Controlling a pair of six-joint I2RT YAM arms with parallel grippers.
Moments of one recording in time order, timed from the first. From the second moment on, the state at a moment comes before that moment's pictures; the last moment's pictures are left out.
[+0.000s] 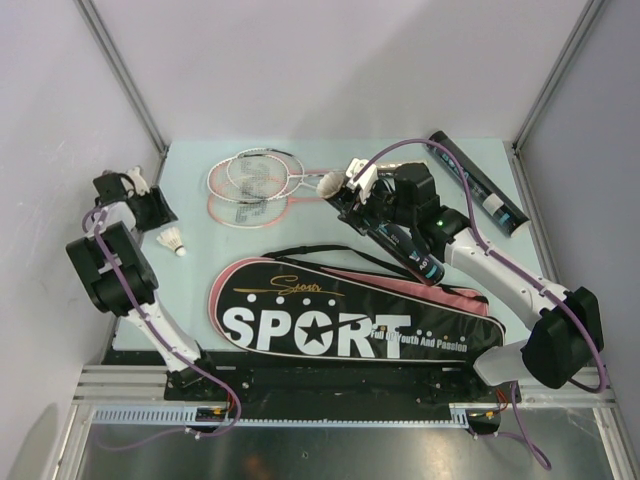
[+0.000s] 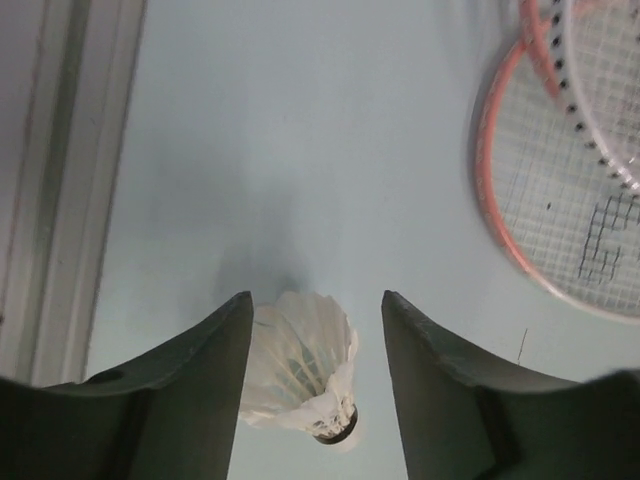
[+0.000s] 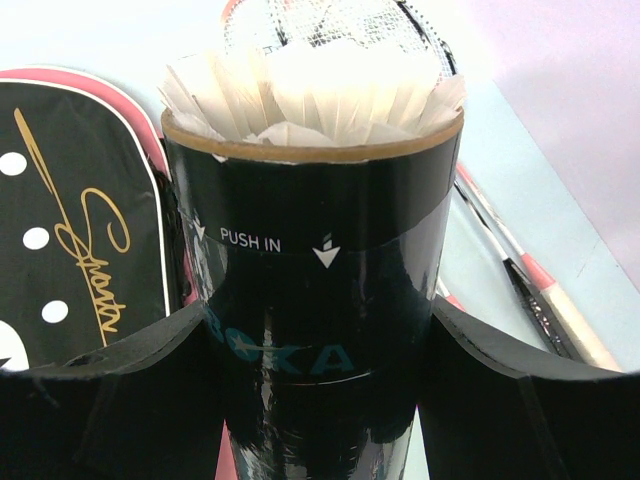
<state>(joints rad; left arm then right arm) 0.51 1.90 1.35 -0.35 0.38 0.06 0.61 1.39 1.18 -0.11 -0.35 -0.39</state>
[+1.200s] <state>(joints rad) -0.07 1.17 1.01 -0.12 0.55 -0.52 0.62 1.46 1.18 -0.14 -0.32 -0.49</state>
